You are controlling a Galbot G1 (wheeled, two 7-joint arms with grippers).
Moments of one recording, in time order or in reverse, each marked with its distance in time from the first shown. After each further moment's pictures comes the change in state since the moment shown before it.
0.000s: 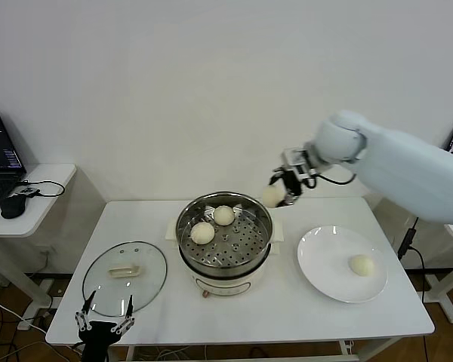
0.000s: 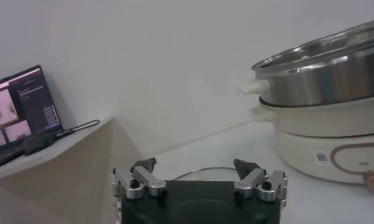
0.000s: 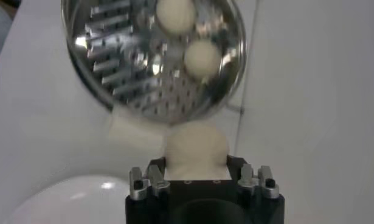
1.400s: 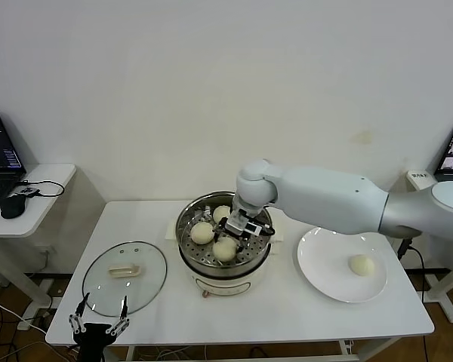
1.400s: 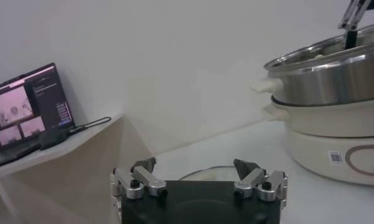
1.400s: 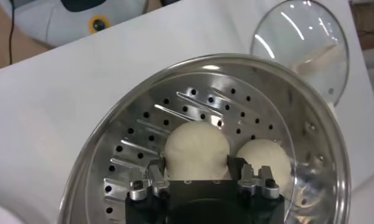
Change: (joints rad) left arm 0.008 -0.015 -0.016 0.003 -0.006 -0.011 -0.007; right arm -0.058 0.224 -0.170 -0.047 -0.211 0.473 -0.012
